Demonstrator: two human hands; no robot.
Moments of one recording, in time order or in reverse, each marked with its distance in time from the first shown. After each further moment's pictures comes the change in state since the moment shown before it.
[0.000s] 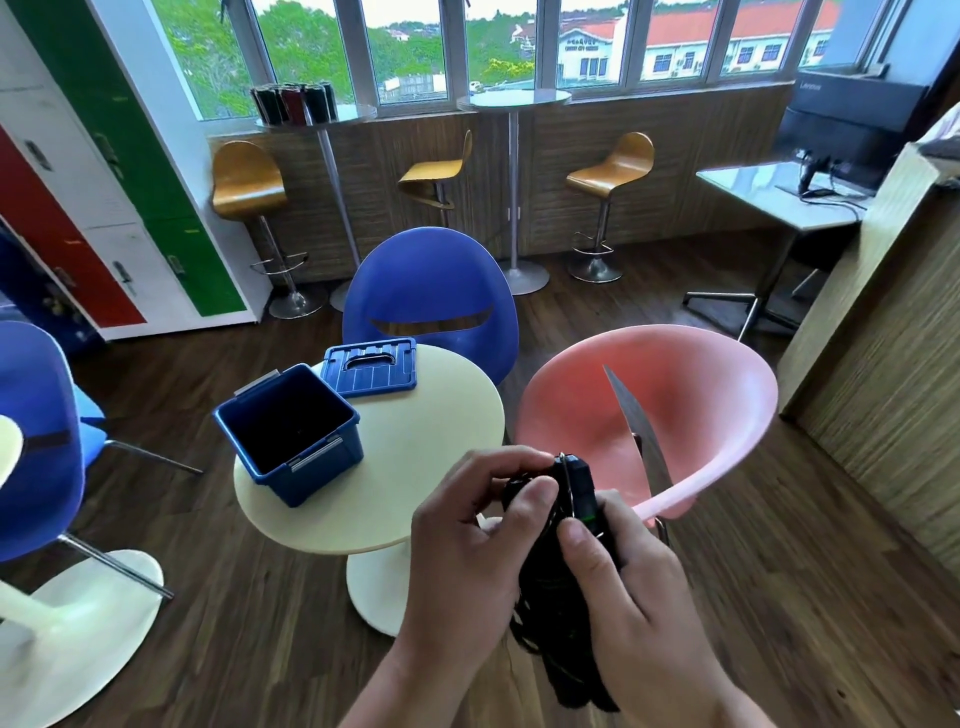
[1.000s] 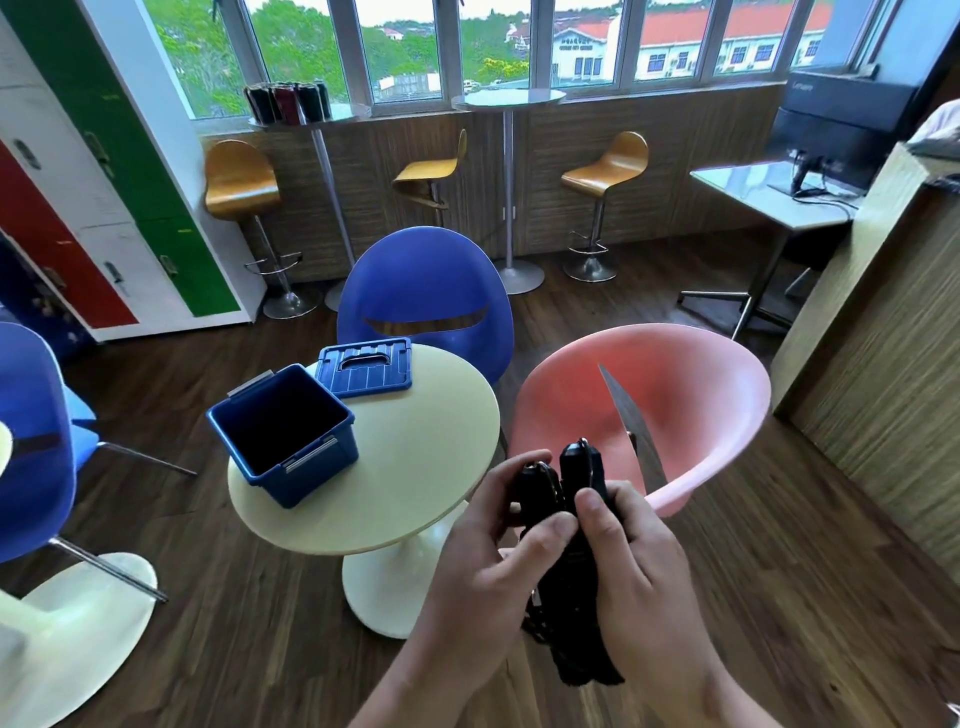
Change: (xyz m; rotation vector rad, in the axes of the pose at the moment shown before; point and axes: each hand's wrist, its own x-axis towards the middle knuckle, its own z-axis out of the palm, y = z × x) left_hand -0.010 -0.022 0.002 -0.204 -0.252 -0.288; right_hand 0.008 0.014 -0.001 0.124 0.084 0.140
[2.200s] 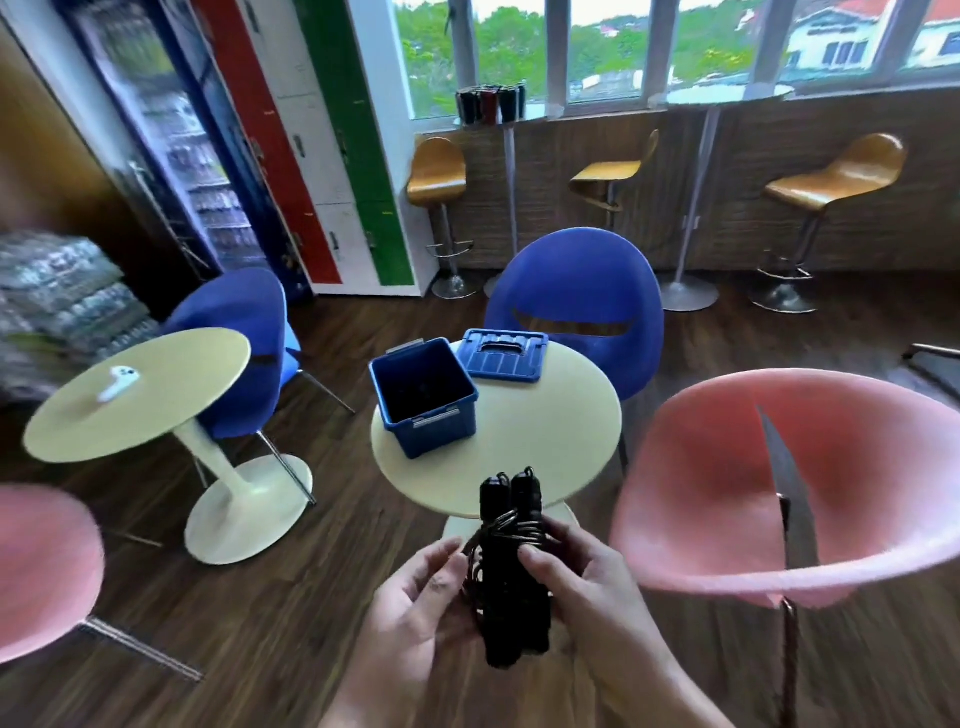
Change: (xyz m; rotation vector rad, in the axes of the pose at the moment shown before) left_hand -0.079 -0.031 -0.047 -0.257 0.648 -0.242; right_hand 0.020 0.052 0.043 0.253 -0.610 0.277
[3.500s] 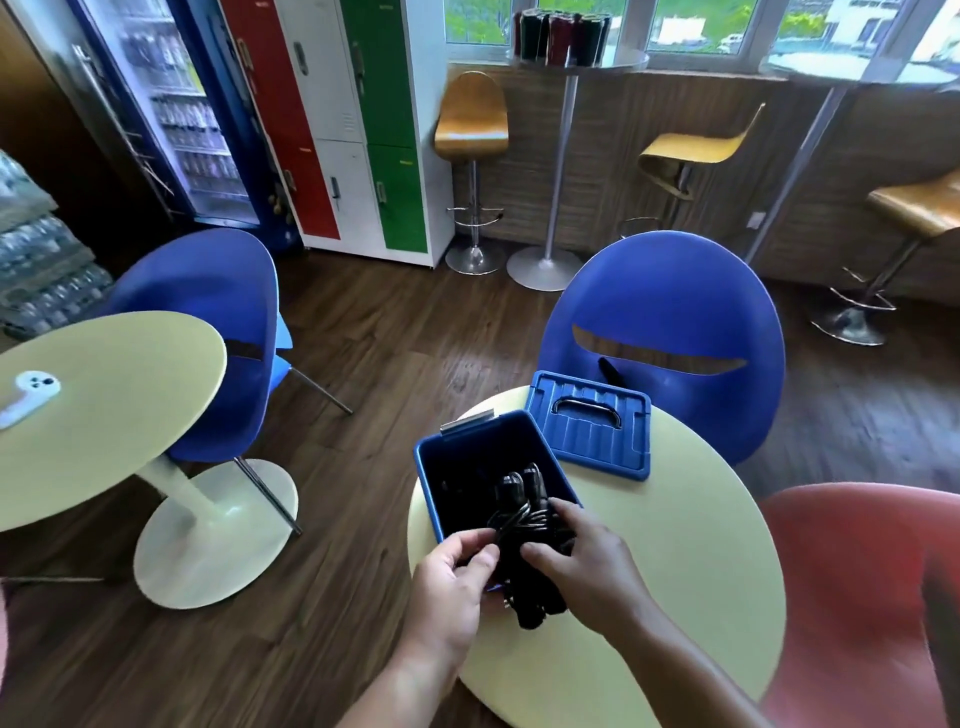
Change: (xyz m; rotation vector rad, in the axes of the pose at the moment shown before) left_hand 0.404 0.087 -0.135 0.202 0.154 -0.035; right_hand 0.416 0.021 0.140 -0.730 0.053 0.153
